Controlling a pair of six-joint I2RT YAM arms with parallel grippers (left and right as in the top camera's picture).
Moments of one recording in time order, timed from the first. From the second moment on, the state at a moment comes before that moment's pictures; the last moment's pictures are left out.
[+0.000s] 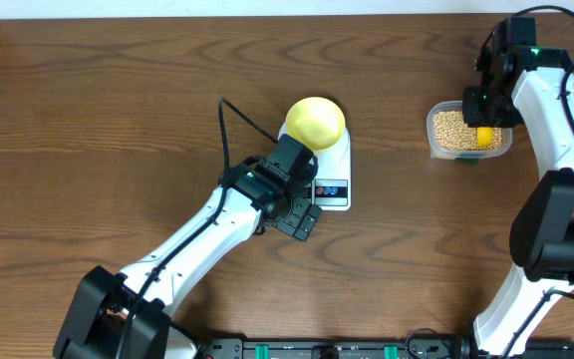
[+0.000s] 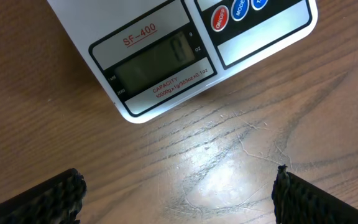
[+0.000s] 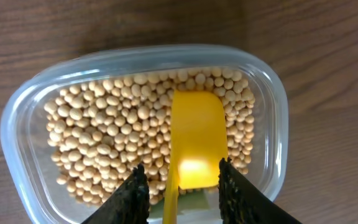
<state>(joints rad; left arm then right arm) -0.61 1.55 1.03 -0.78 0.05 -0.07 -0.08 2.02 1.72 -1.06 0.11 0.01</state>
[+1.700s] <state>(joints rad) -0.61 1.55 1.03 -0.78 0.05 -0.07 -0.10 2.02 1.78 -1.12 0.07 -0.01</state>
